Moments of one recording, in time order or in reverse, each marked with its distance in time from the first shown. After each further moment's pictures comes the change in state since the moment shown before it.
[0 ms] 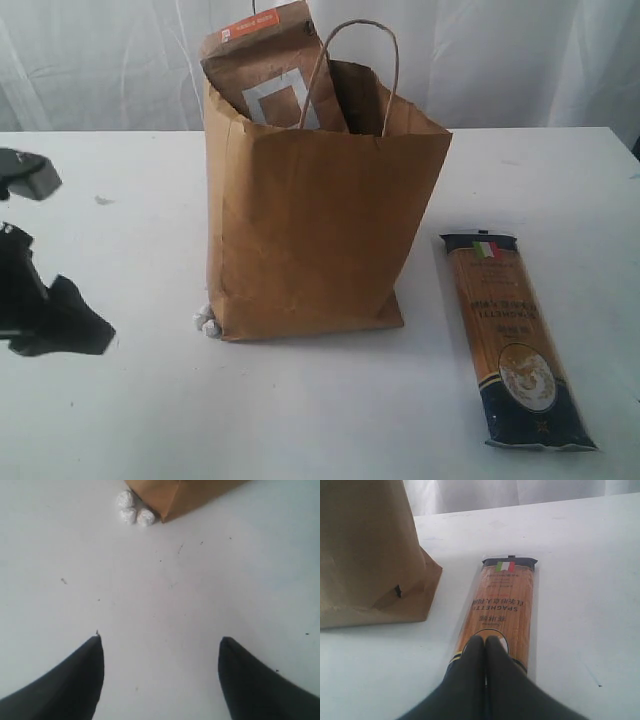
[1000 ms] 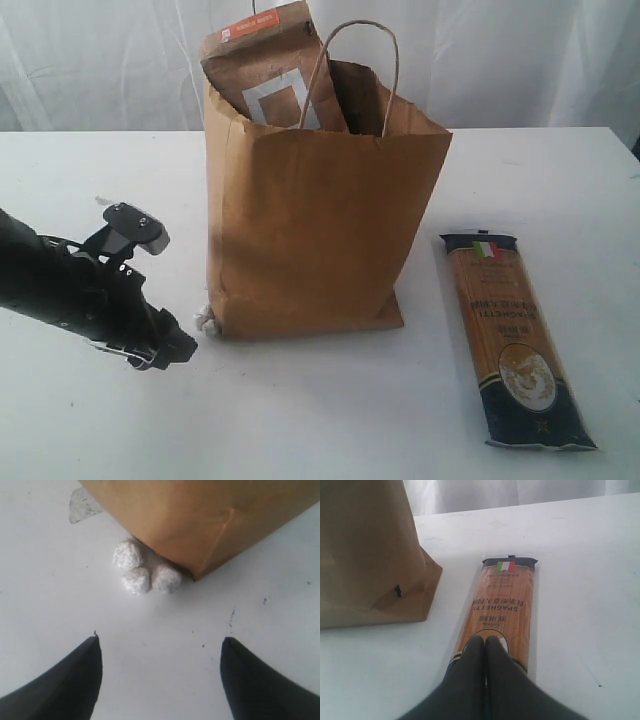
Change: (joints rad) left arm -0.126 0.436 0.009 -0.452 -0.433 0.606; right arm 0.000 0.000 0.000 0.000 0.000 0.000
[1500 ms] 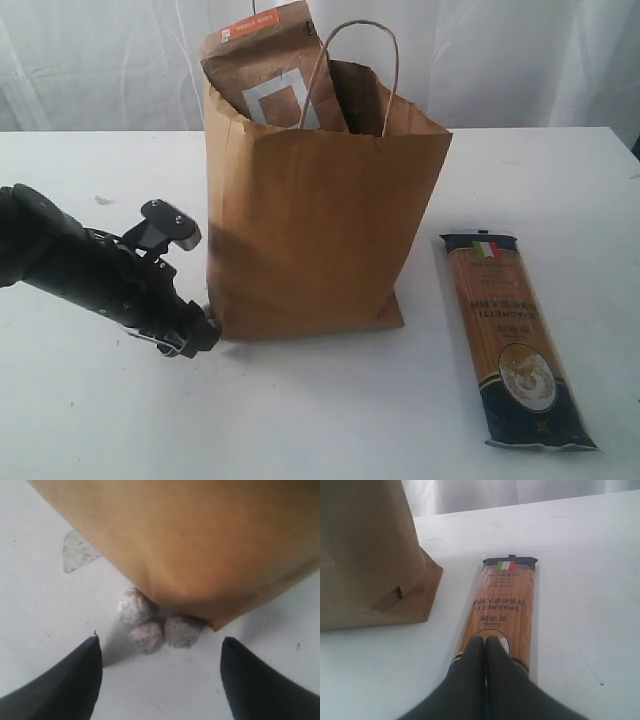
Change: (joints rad) left arm -0.038 0.138 -0.118 0.000 -0.036 0.032; right arm 0.000 0.000 0.000 0.000 0.000 0.015
